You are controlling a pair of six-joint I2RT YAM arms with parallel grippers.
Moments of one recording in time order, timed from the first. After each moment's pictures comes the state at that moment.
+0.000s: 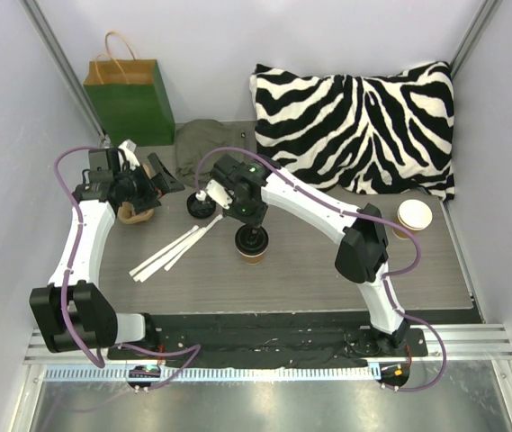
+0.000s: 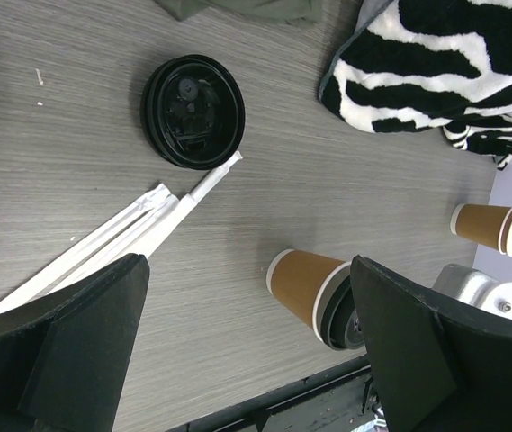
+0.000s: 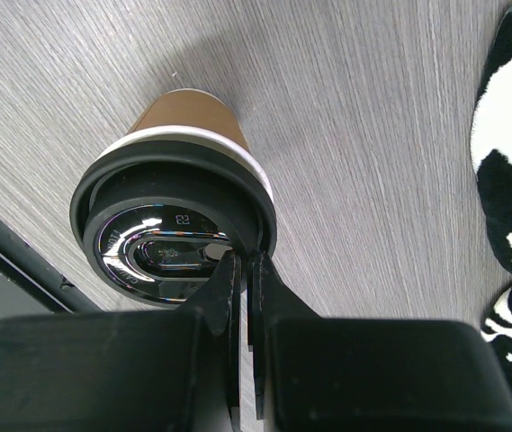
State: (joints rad) left arm 0.10 1.32 1.16 -0.64 0.46 -0.47; right arm 0.91 2.12 2.08 -1.27 0.06 -0.31
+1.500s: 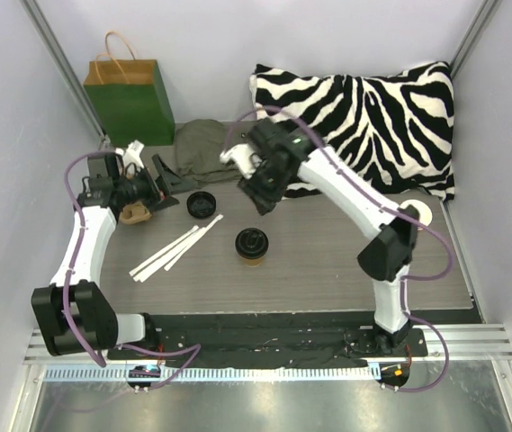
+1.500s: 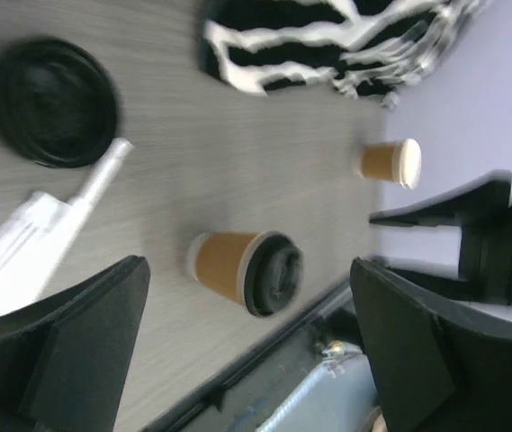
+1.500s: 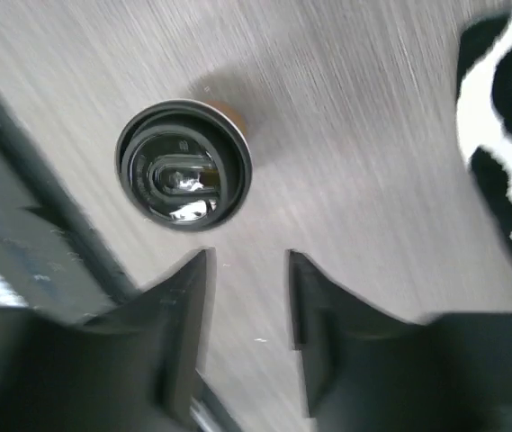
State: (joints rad) left arm 0.12 1.32 1.11 -0.53 0.77 -0.50; right arm 0.79 2.02 2.15 -1.31 -0.14 -0.34
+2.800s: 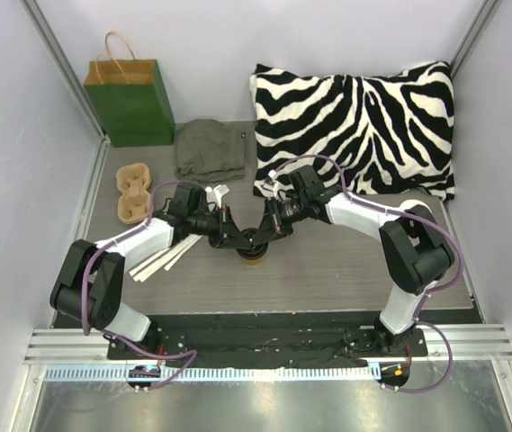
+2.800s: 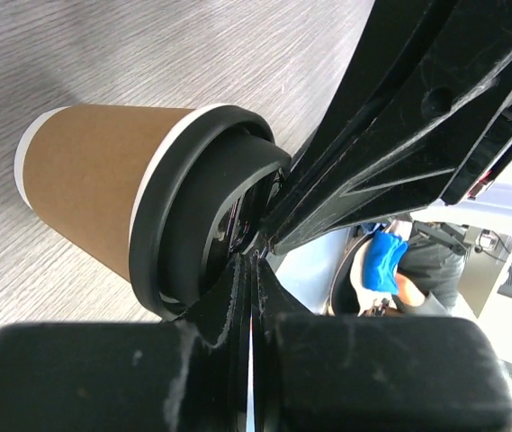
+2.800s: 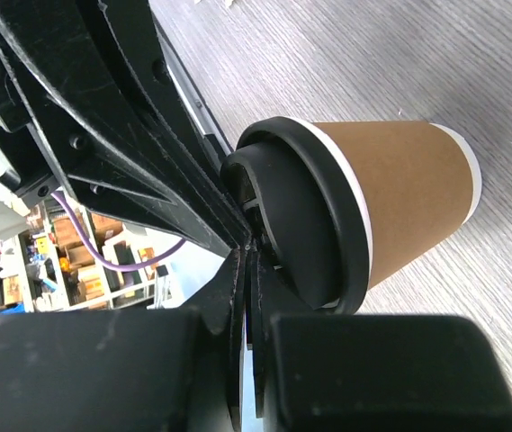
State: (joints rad) left arm -0.40 1.49 0.79 -0.11 0.85 -0.71; right arm 0.55 1.76 1.11 -0.24 -0.90 0.55
